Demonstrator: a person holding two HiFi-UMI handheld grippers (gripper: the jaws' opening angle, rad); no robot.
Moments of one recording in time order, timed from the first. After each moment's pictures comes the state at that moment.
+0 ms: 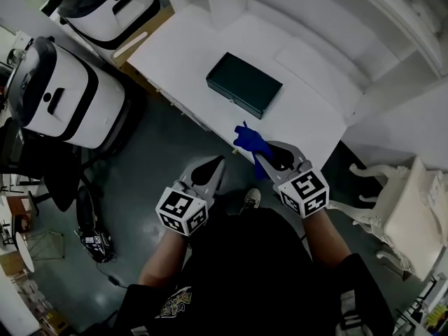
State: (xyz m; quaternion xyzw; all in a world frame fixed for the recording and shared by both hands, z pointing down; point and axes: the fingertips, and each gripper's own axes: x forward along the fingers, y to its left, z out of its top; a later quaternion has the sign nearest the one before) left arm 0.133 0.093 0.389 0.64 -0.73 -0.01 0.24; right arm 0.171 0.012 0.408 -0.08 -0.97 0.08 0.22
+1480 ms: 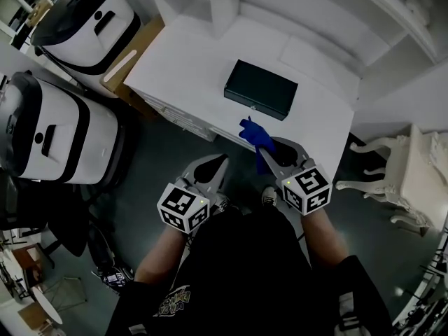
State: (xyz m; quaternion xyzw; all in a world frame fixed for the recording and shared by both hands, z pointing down) left arm 0.020 0.153 0.383 0.74 -0.64 0.00 0.23; right arm 0.071 0.074 0.396 0.07 -0.97 0.11 0.22
